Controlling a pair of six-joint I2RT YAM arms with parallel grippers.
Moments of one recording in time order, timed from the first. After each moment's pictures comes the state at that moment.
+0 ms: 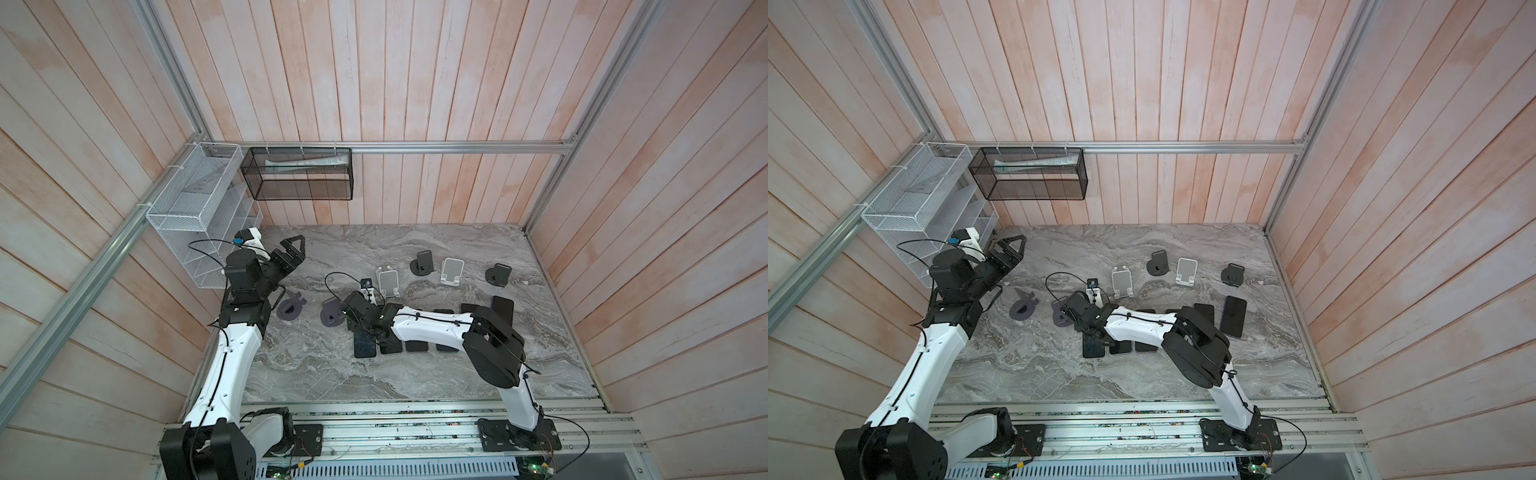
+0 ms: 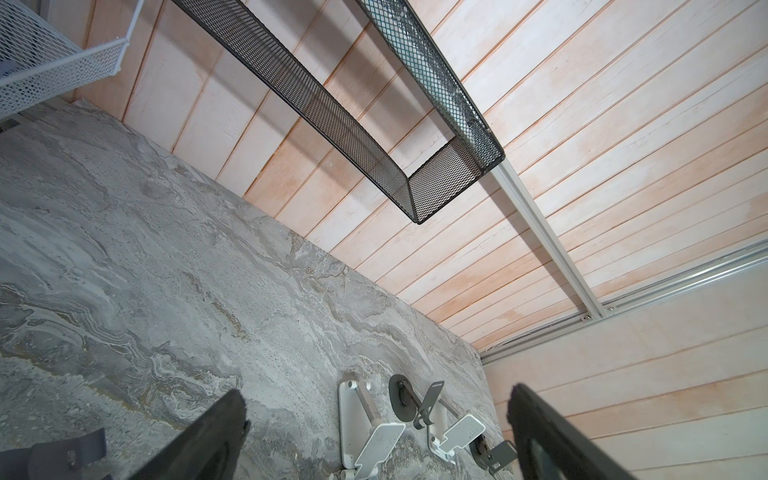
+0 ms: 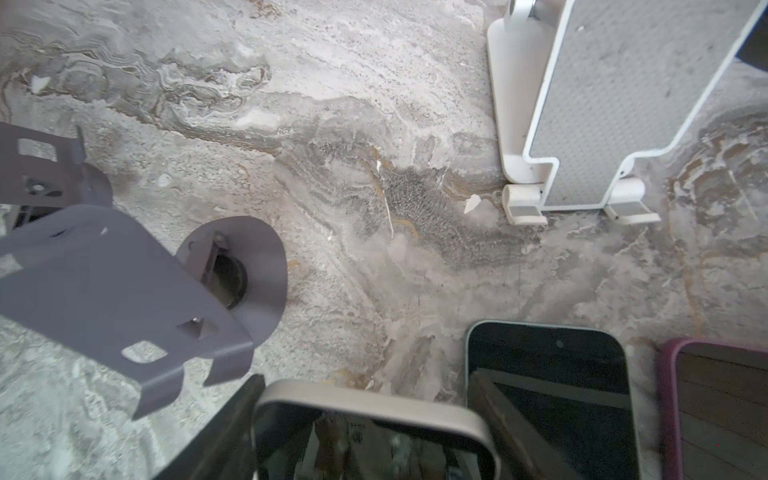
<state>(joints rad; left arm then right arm) 0.10 1.13 0.93 0.01 0.36 -0.72 1.09 2.10 1.53 -0.39 0.44 0.80</state>
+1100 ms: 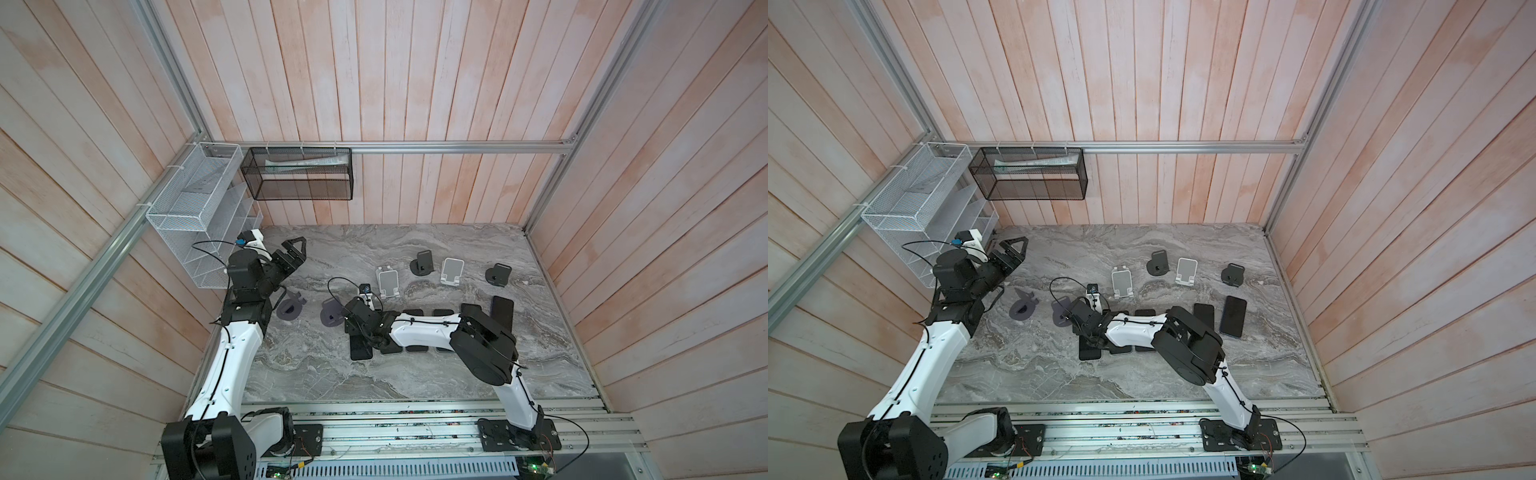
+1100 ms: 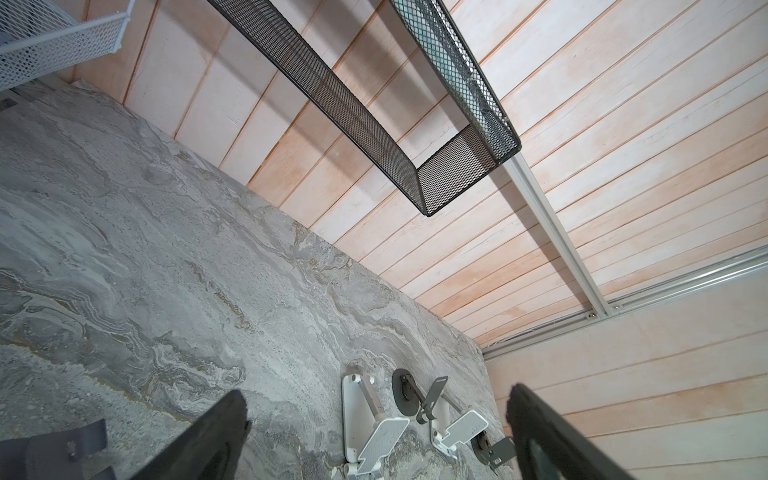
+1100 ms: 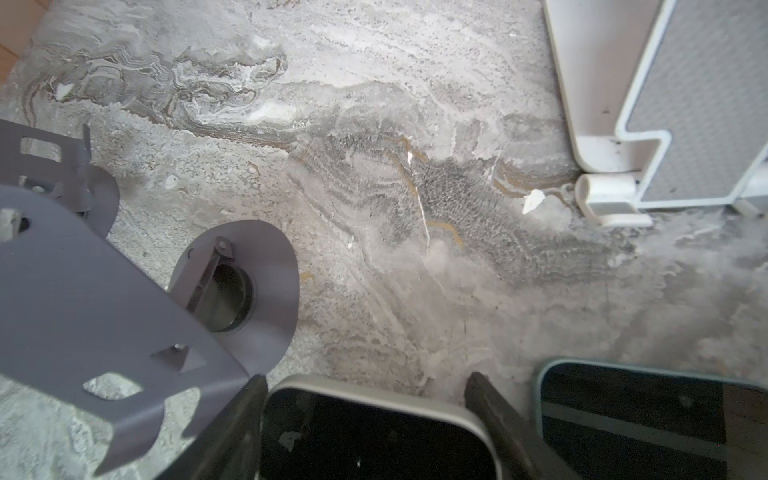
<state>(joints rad) 0.10 1.16 0.92 0.02 0.37 -0.73 1.09 2.15 1.44 -0.14 0.41 0.79</state>
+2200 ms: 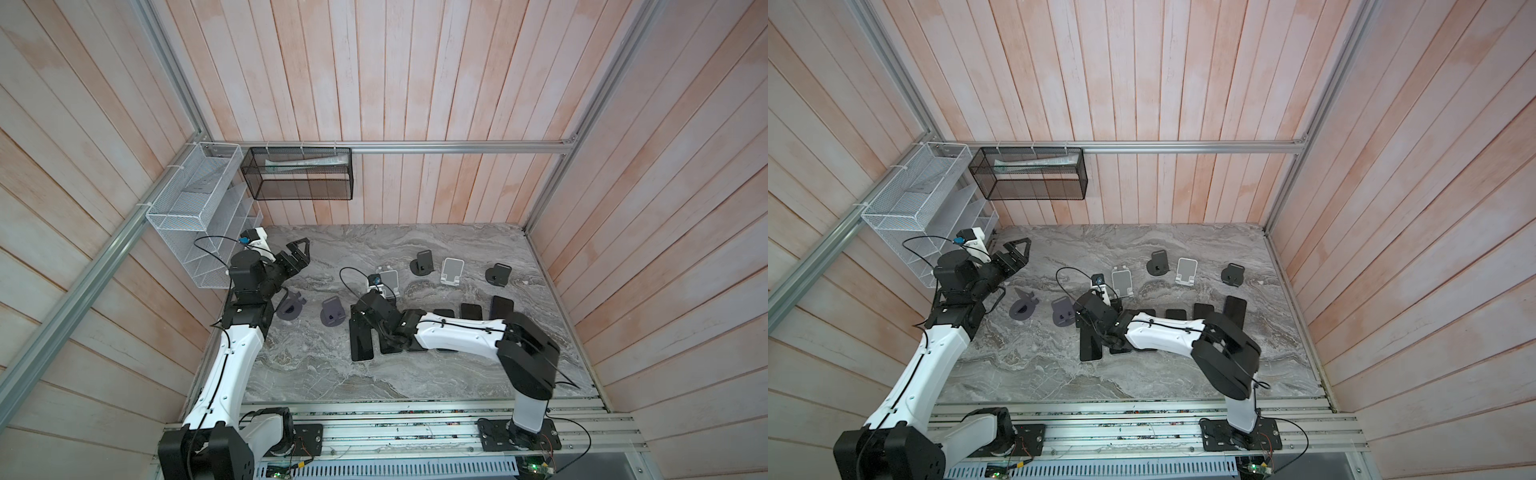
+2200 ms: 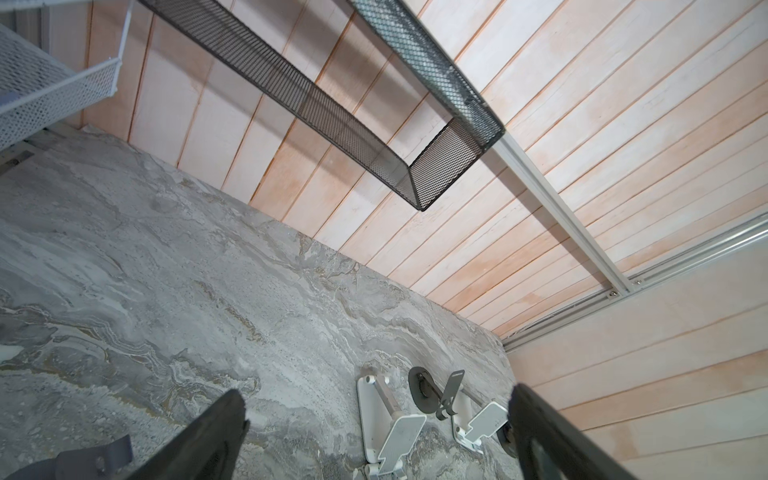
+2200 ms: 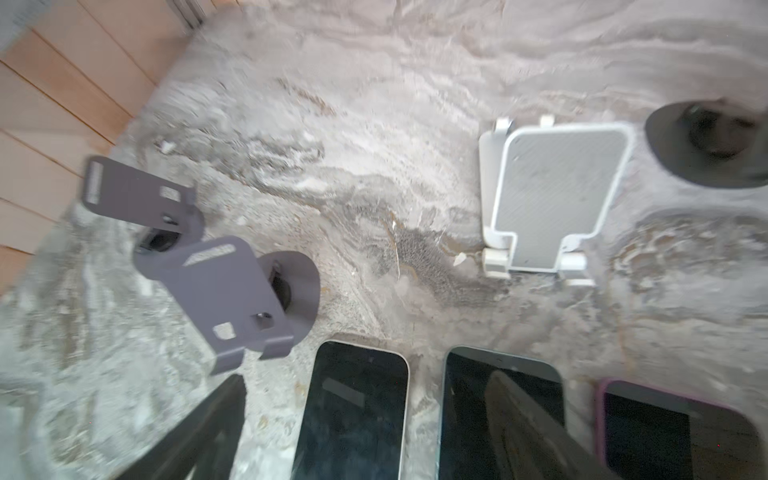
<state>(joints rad) 0.05 1.10 0.92 -0.01 0.30 -0.60 1.09 1.79 1.25 -0.12 0.46 0.62</state>
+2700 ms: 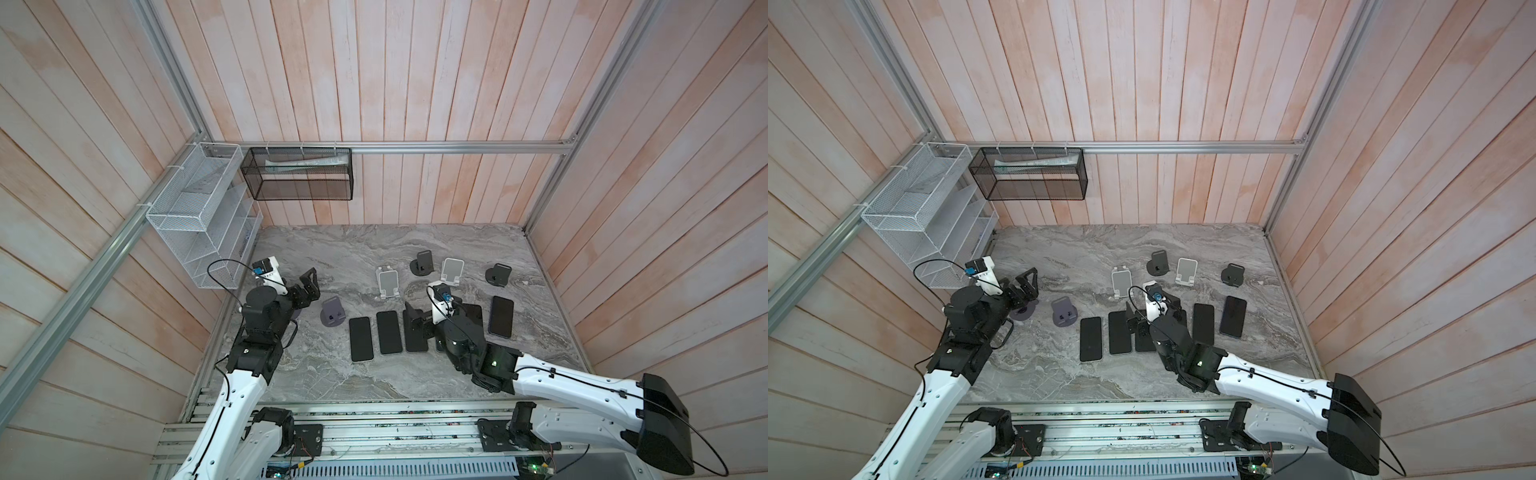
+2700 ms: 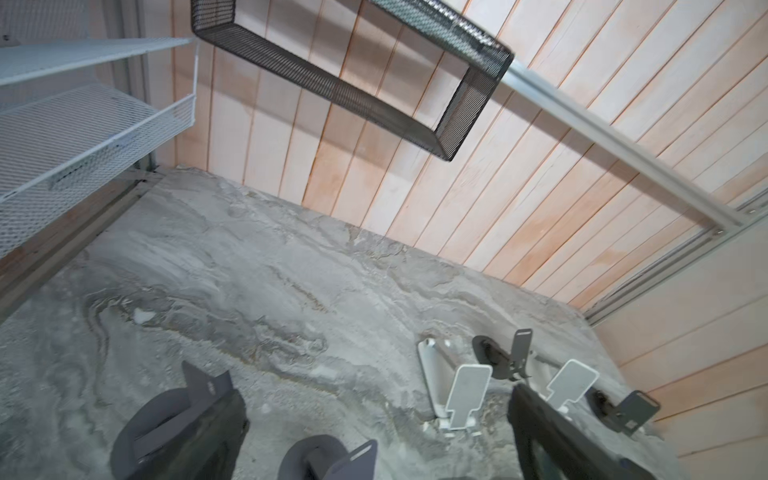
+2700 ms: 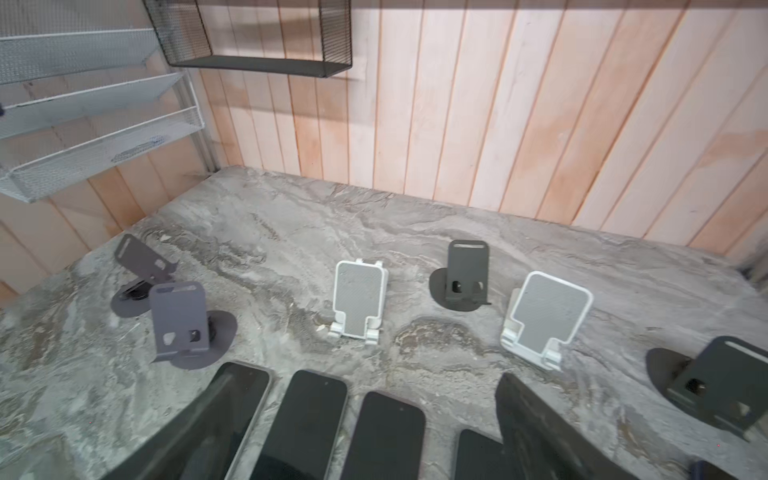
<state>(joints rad) -0.13 0.79 0.64 -0.08 -0.01 -0.39 1.08 1.08 0.62 0.22 0.69 0.17</state>
